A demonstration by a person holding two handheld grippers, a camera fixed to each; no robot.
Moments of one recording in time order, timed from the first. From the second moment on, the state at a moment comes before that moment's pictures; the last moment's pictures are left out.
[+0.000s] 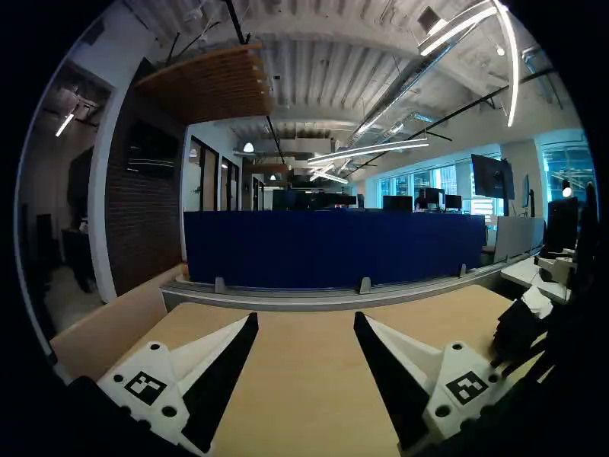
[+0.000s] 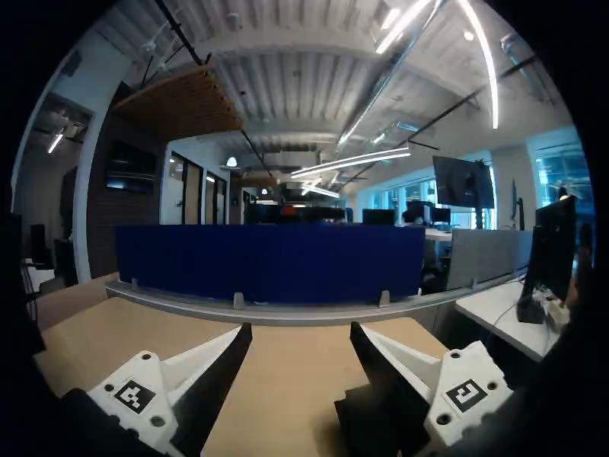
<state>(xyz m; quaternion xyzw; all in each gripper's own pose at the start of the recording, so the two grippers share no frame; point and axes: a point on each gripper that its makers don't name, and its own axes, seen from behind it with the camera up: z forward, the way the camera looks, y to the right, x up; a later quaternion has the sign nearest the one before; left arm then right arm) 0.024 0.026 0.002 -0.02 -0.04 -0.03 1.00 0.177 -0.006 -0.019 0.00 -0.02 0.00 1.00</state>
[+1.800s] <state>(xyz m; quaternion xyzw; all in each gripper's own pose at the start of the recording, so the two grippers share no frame) -0.150 0.012 0.021 0.00 0.02 -0.02 1.00 0.120 -0.029 -0.019 0.02 0.02 -0.02 1.00</state>
